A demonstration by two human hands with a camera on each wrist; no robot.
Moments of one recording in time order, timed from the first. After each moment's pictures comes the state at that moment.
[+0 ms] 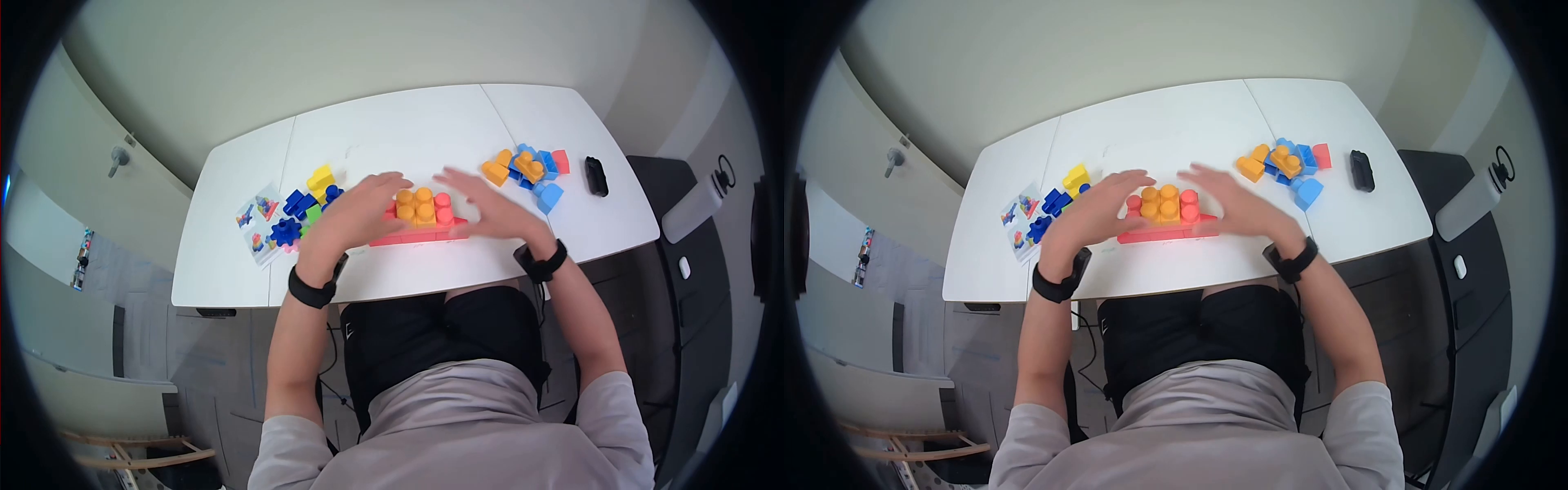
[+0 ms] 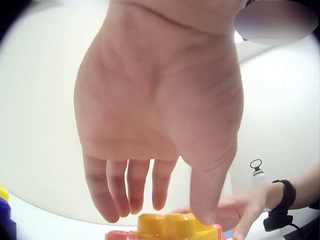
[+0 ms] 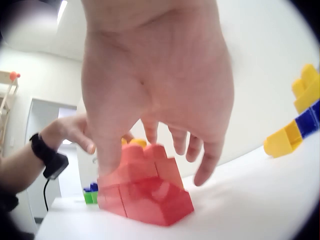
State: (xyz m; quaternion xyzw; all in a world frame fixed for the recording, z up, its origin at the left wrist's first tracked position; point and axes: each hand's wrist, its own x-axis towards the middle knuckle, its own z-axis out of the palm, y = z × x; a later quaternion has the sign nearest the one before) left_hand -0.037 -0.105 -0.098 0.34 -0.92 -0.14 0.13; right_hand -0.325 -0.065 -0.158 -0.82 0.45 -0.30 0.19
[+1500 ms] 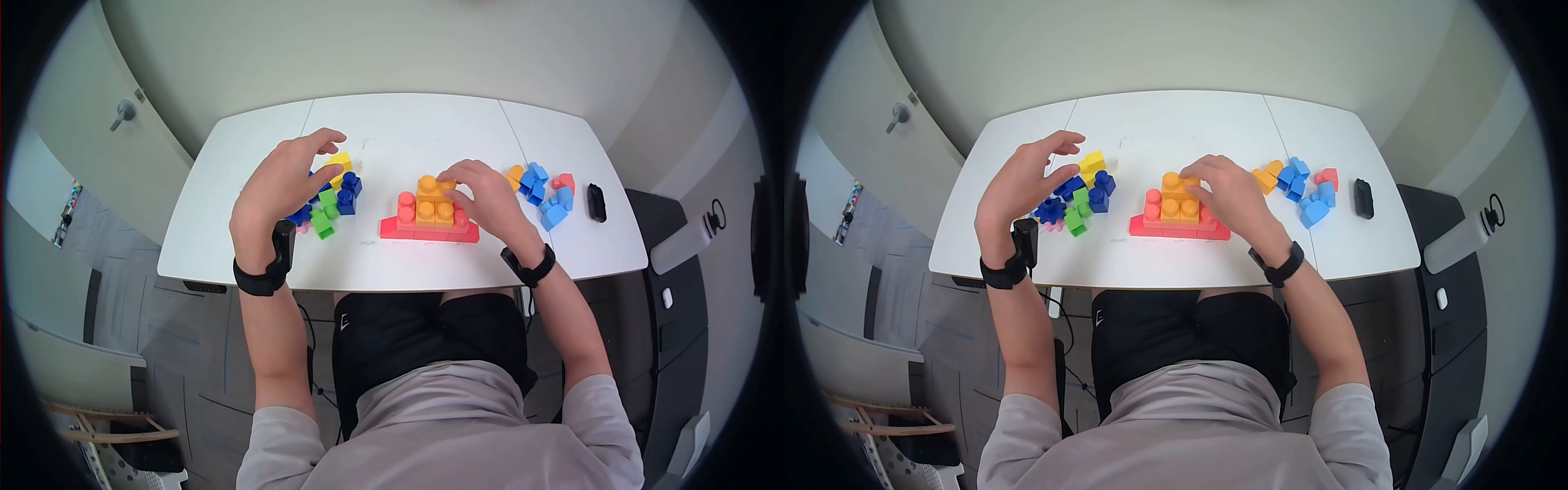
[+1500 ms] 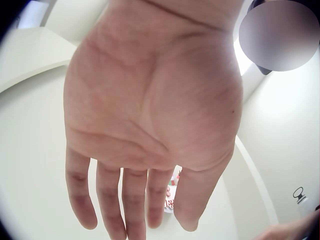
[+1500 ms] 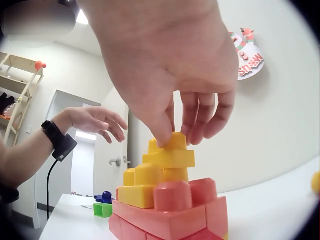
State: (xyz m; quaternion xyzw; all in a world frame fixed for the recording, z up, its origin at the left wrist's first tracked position) left_hand 0.059 -0.098 -0.025 0.49 -0.84 -0.10 0.21; right_hand -0.264 -0.071 -0.115 -0.81 0.47 -0.34 0.01
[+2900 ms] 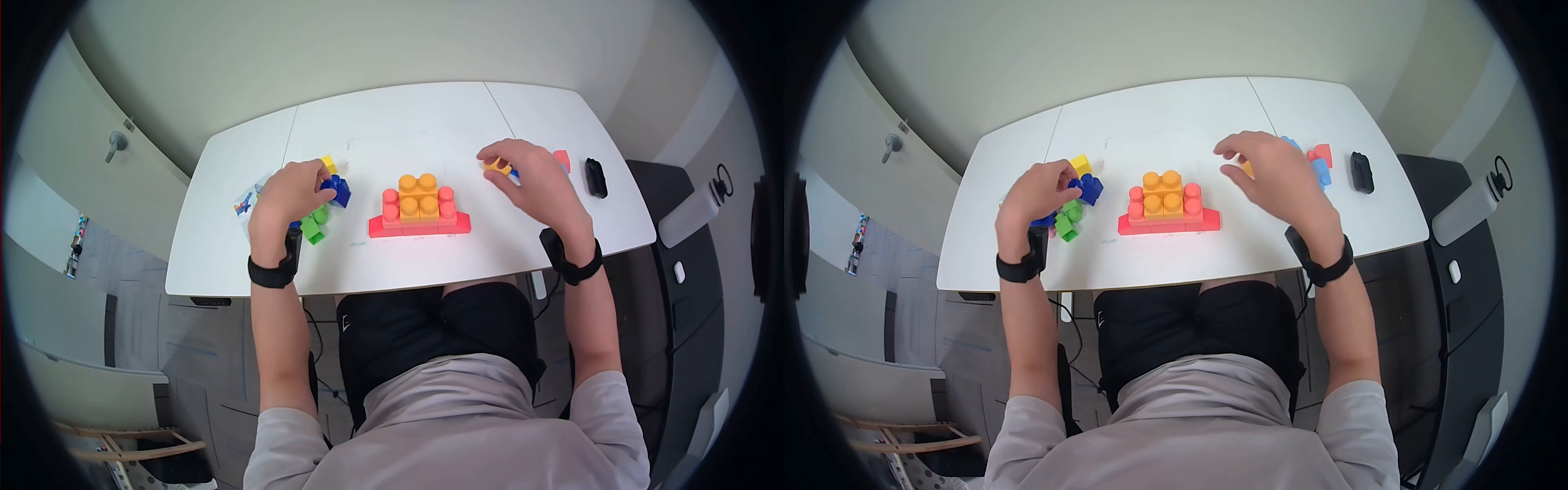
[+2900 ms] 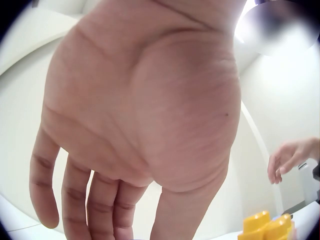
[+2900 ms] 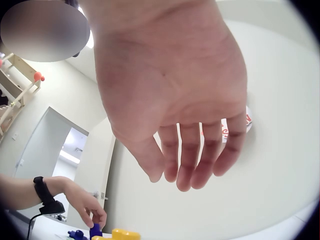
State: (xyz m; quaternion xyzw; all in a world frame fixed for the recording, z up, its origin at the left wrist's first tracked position) left_hand 0.038 -0.133 -0.068 0.57 -0.81 -0.10 0.06; right_hand -0.319 -0.023 -0.056 -0.77 0.56 -0.31 0.02
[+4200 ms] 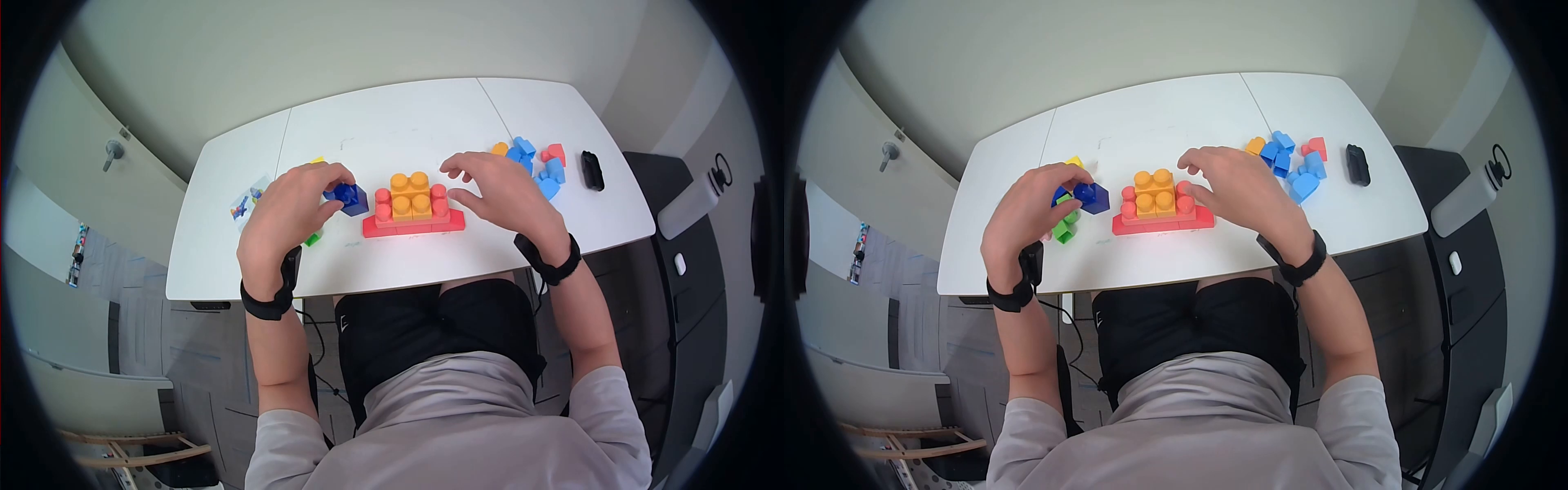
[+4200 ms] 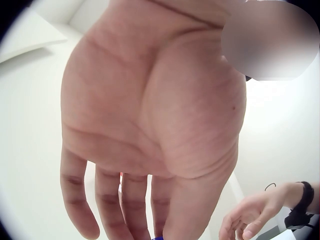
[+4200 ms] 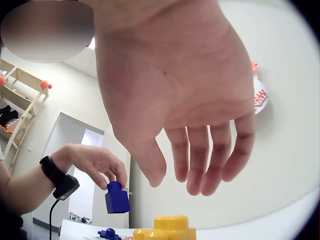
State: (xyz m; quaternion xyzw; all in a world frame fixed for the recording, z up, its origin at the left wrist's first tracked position) left_hand 0.011 -0.075 -0.029 0.45 -0.88 -0.11 0.12; right_hand -0.297 -0.032 -0.079 -0.81 0.53 -0.25 0.06
